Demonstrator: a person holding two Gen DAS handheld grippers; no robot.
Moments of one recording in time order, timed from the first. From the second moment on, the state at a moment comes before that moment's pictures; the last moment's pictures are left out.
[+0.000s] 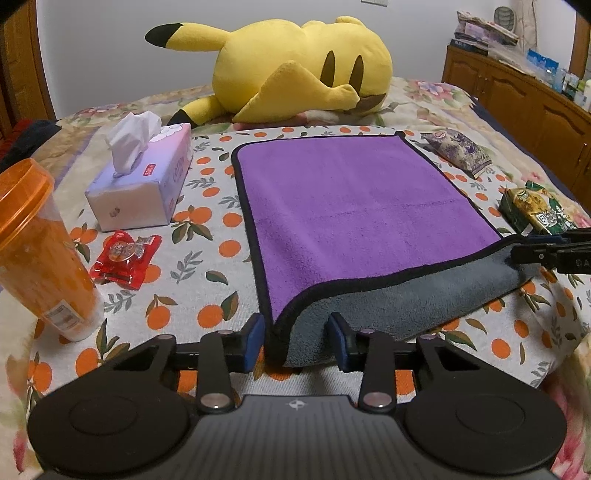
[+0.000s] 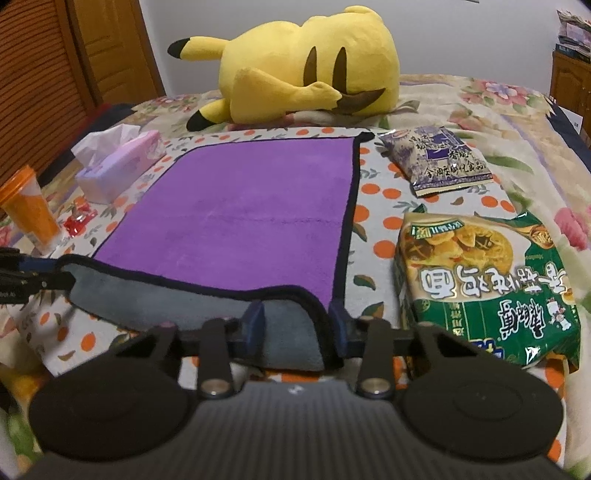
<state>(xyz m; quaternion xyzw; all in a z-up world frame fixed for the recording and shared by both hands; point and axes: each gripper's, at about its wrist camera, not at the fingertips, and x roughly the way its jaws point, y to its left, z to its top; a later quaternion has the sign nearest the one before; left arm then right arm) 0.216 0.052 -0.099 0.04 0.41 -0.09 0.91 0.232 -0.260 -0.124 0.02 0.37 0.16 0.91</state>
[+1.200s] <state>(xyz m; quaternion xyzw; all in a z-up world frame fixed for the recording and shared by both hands) 0.203 0.049 -0.062 0.02 0.34 -0.10 0.94 0.226 -0.267 -0.101 -0.01 0.30 0.15 0.94</state>
